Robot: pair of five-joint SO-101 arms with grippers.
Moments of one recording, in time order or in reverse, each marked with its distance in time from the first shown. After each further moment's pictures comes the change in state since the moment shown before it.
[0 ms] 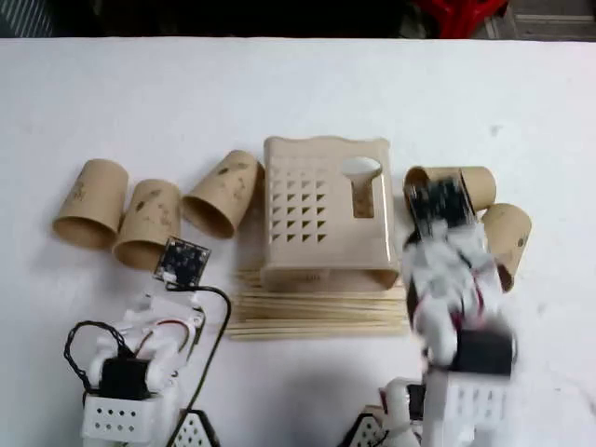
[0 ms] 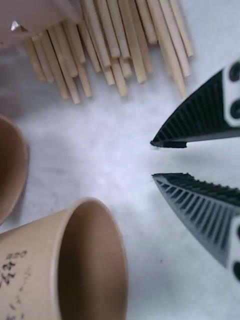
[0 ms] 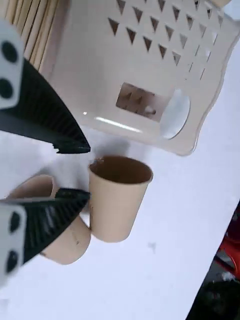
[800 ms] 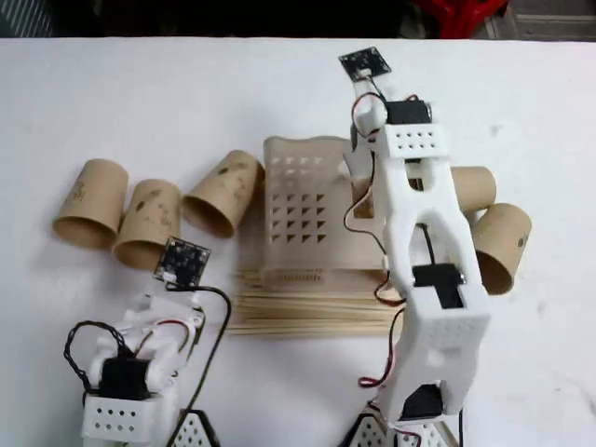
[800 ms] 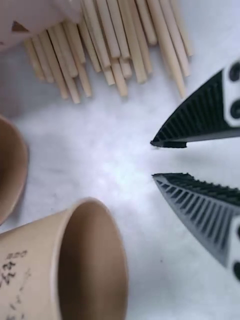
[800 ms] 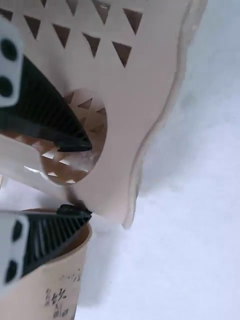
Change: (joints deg) left arm 0.0 0.0 0.0 0.0 0.0; right arm -8.6 90.3 -67.5 10.5 -8.4
